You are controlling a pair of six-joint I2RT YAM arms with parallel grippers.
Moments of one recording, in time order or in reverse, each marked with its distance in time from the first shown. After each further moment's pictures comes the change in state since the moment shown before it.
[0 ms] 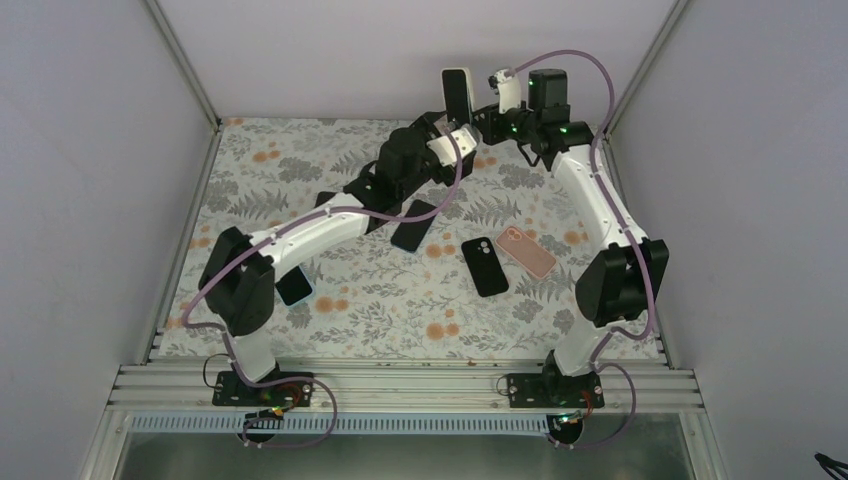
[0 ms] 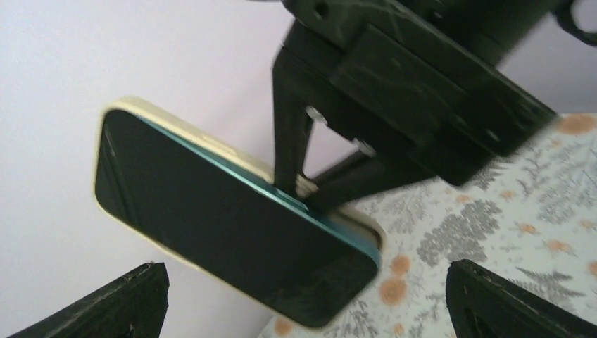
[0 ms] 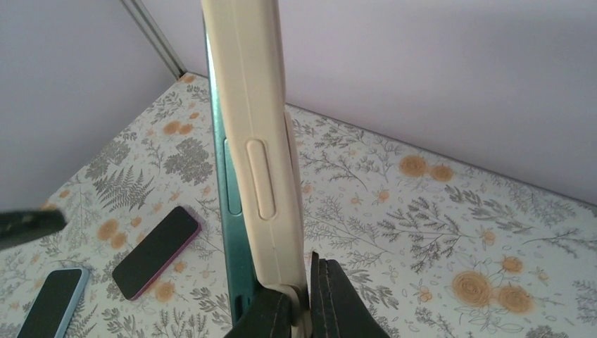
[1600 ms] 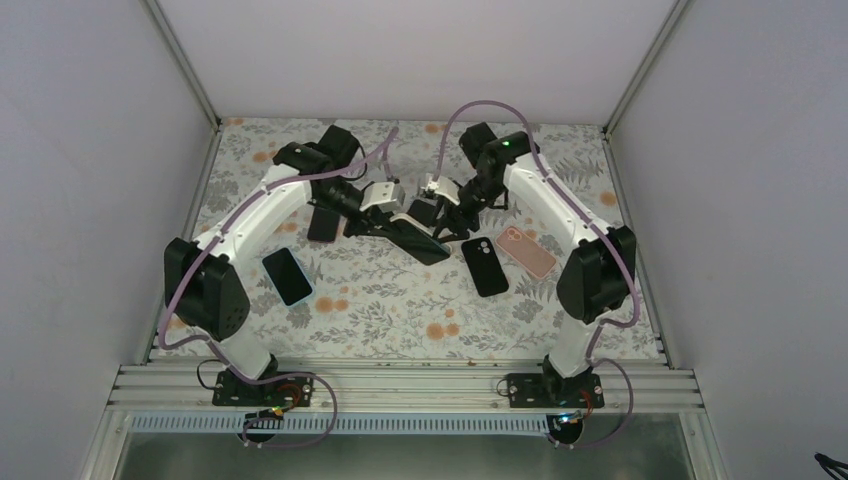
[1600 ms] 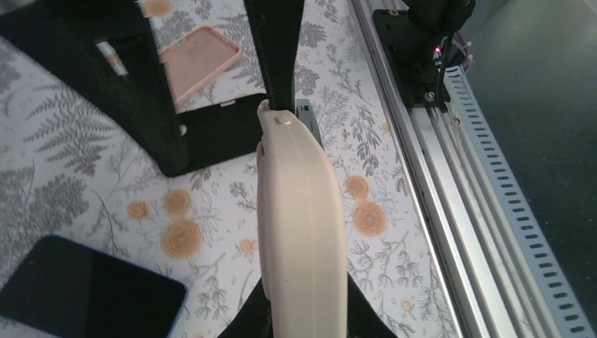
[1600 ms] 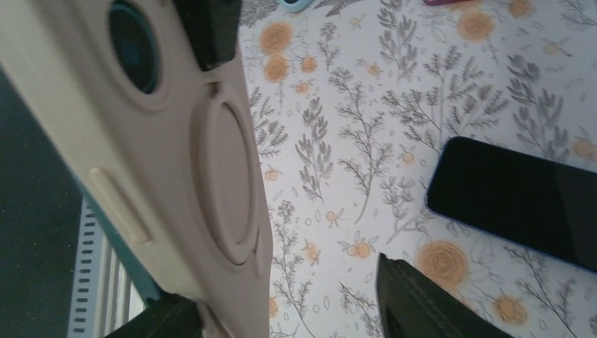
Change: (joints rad) left arm 0.311 -0.087 0.090 -1.335 1.016 0.493; right arm 0.253 0.076 -0.022 -0.803 -0.232 -0.896
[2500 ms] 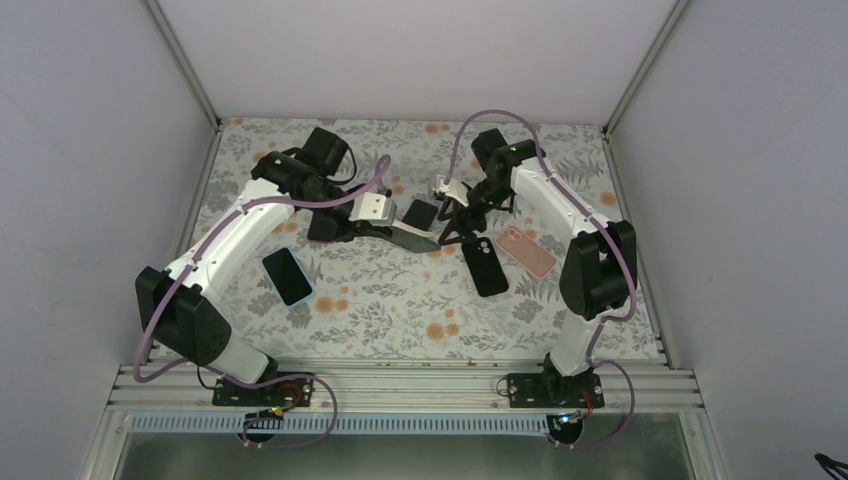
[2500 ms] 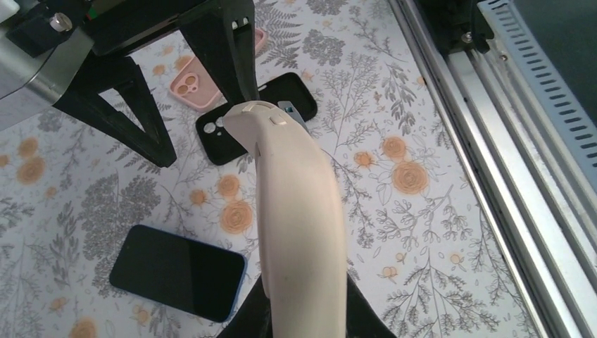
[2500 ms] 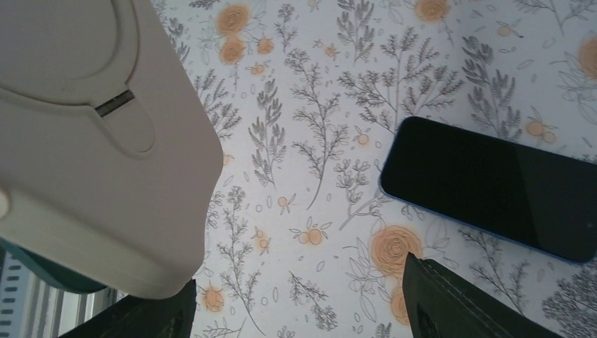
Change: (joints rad) left arm -0.004 -0.160 -0.062 -0.014 -0.137 0.138; right arm -0.080 0.006 -0.129 0.133 -0.023 -0.104
